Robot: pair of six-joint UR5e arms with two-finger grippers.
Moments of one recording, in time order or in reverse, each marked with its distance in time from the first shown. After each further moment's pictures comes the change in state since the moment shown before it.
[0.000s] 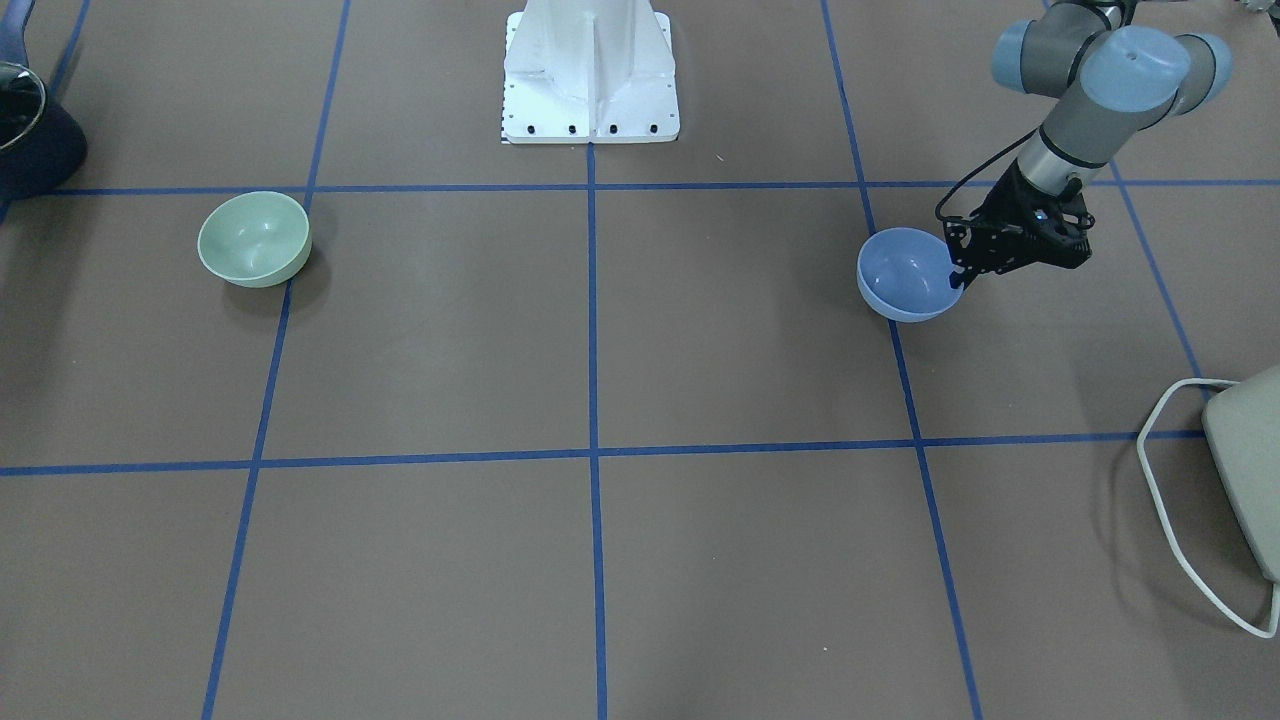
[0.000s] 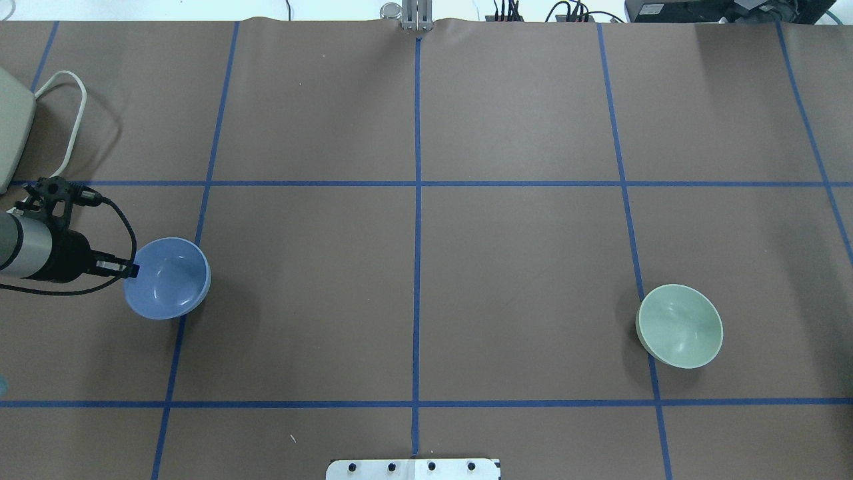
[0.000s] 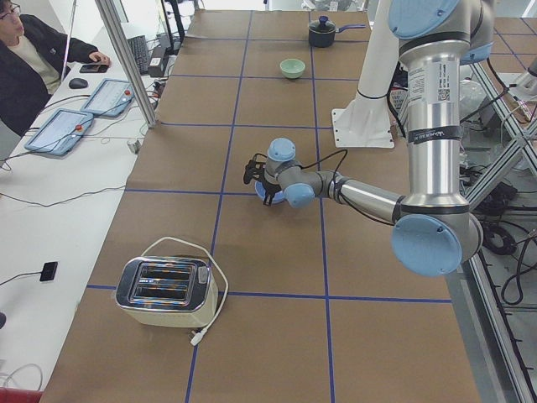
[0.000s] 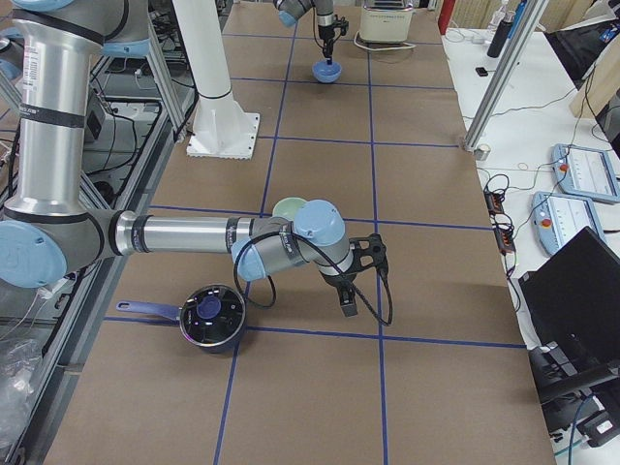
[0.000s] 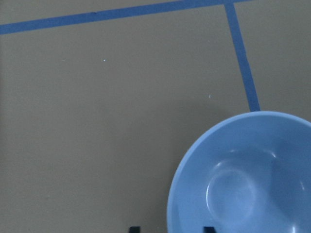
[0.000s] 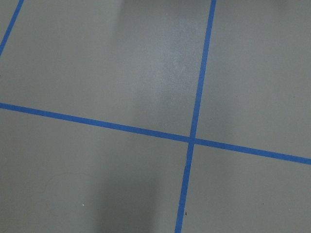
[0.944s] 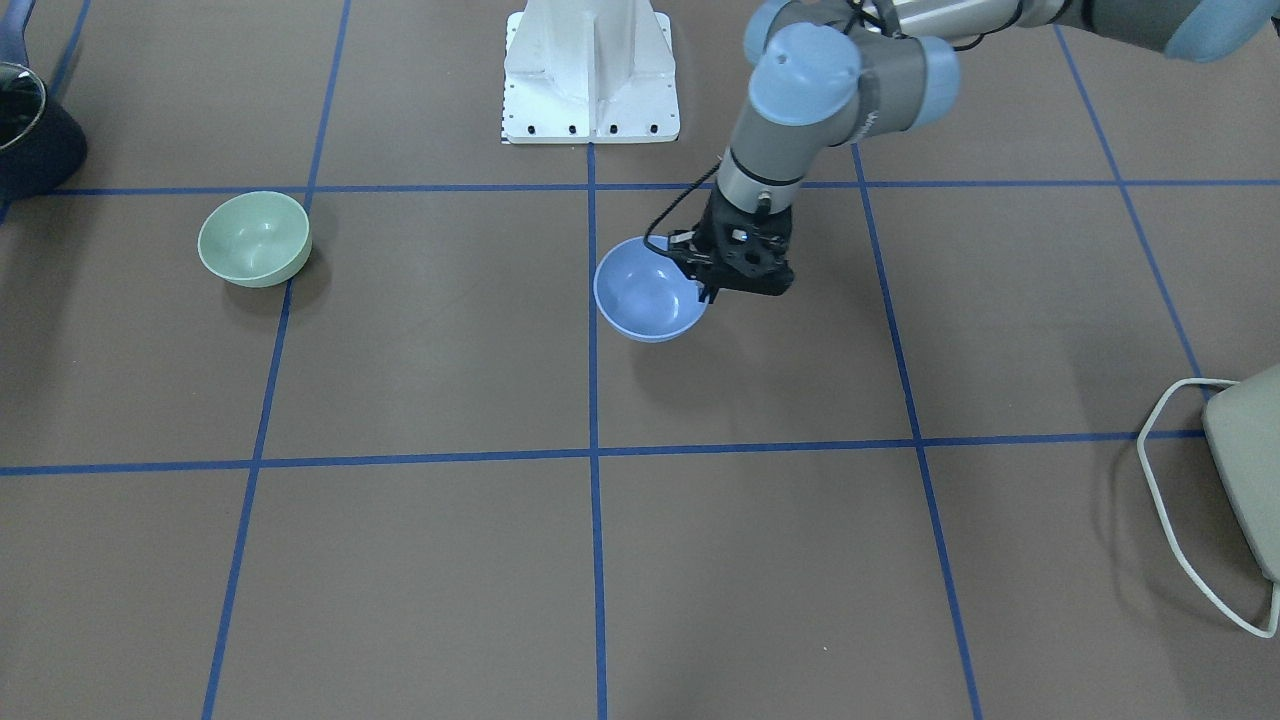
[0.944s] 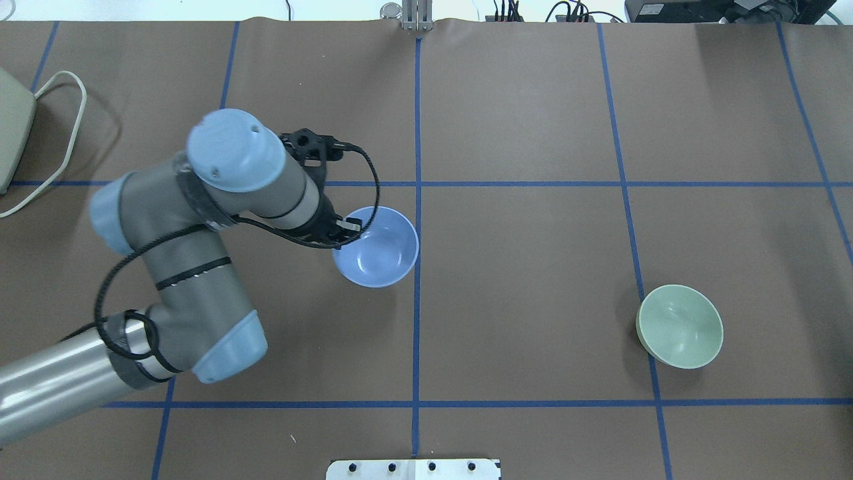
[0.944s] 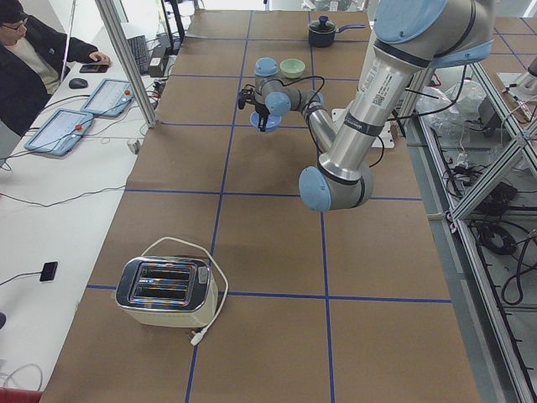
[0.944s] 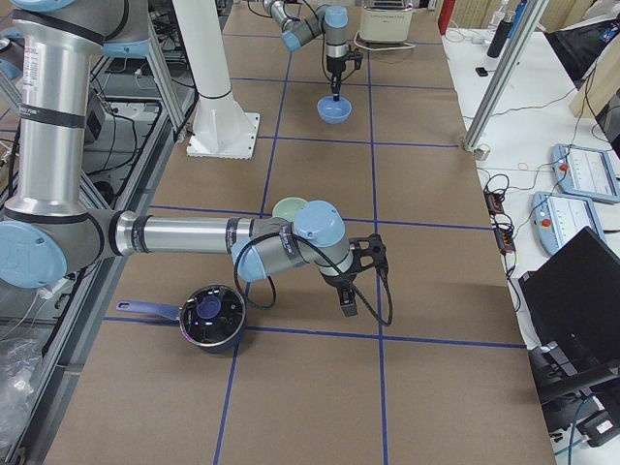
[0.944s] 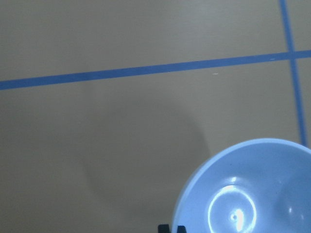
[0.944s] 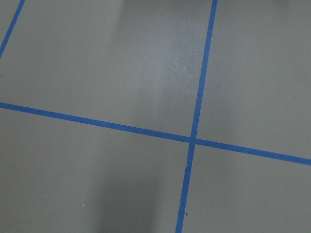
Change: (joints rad) left arm 0.193 -0.707 0.136 0.561 0.092 -0.212; right arm -0.001 0.000 -0.003 0.004 0.001 0.003
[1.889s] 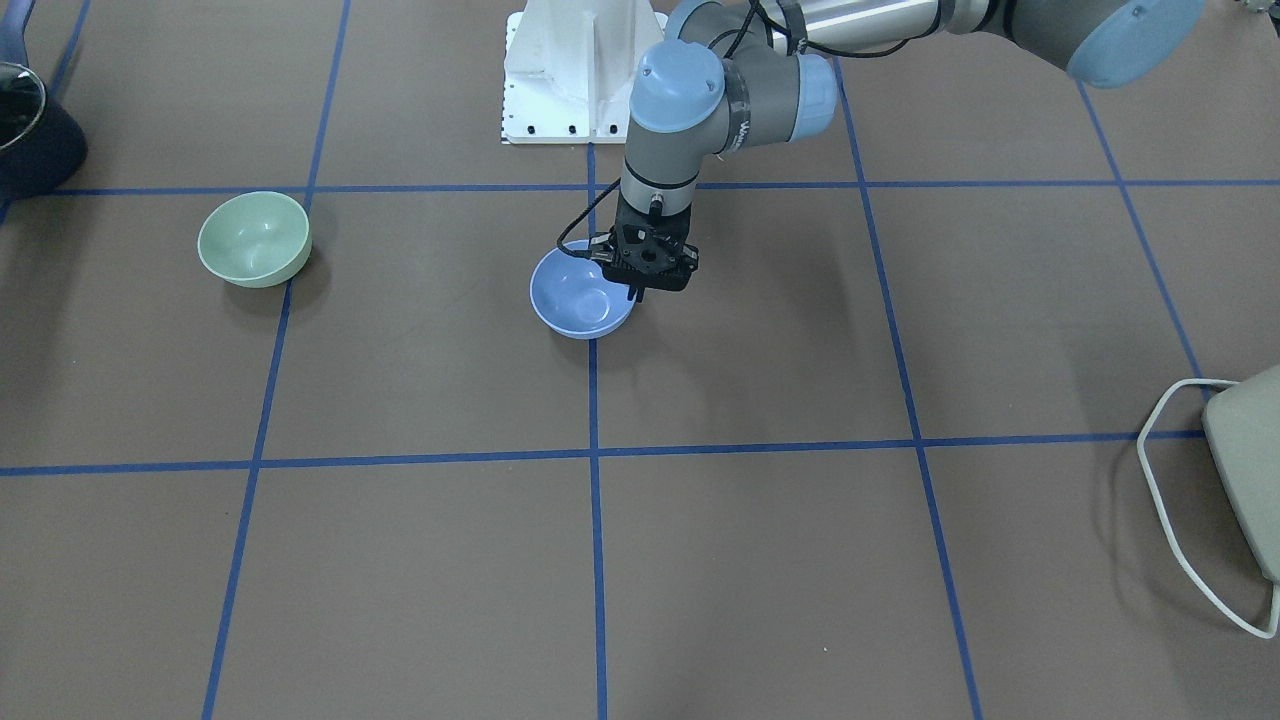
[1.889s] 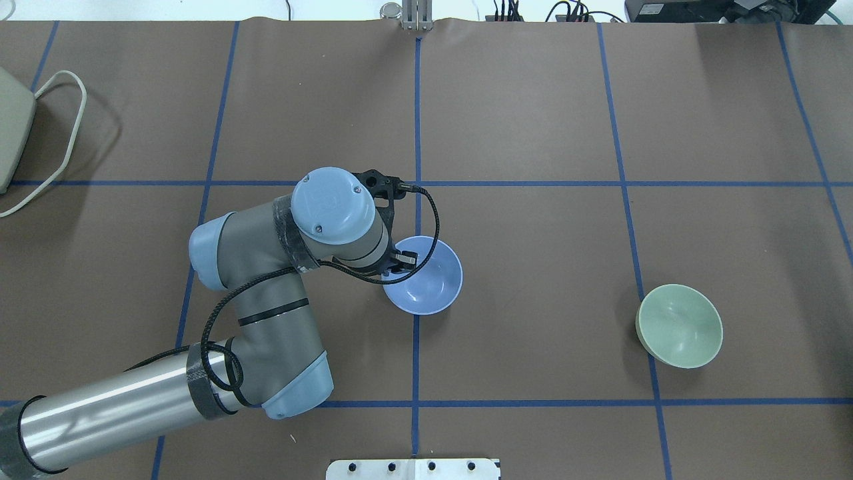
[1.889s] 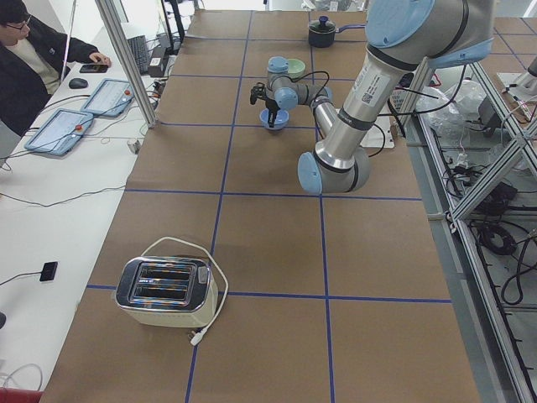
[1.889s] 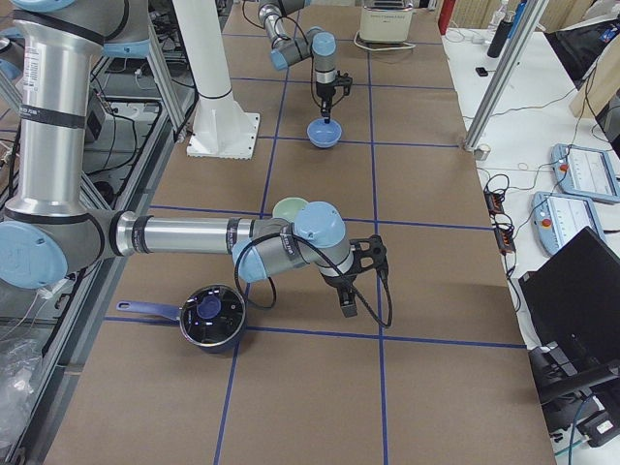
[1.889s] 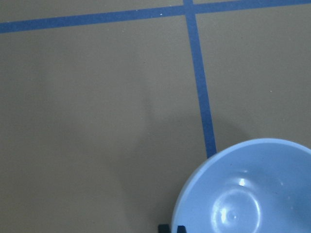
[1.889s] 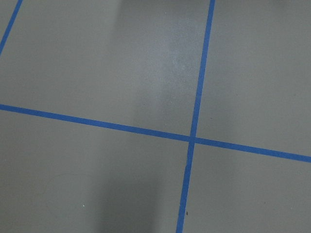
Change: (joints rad) left arm 0.098 -0.095 0.125 -0.019 0.100 -0.035; right arm -0.001 0.001 -0.002 -0.002 0.000 0.010
